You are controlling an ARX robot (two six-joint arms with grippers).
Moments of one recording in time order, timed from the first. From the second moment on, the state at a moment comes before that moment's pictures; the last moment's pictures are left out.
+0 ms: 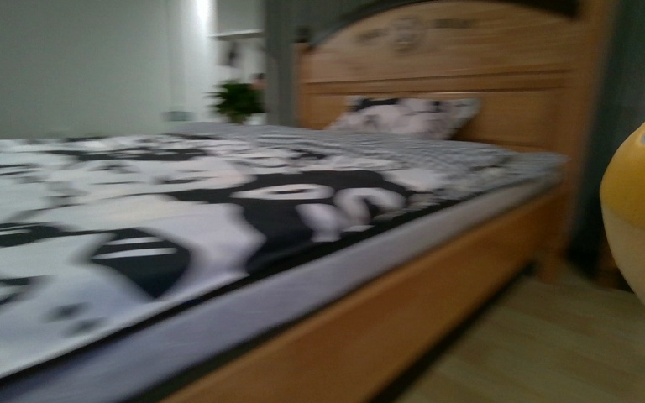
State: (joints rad) left arm 0.01 0.05 0.00 -0.01 -0.11 0.00; right arm -0.24 0.18 0.09 0.36 -0.53 0.09
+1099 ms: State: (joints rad) left arm 0.00 0.06 0.00 -0.01 -0.10 0.00; right arm -0.24 0.17 0.09 0.36 -0.54 0.09
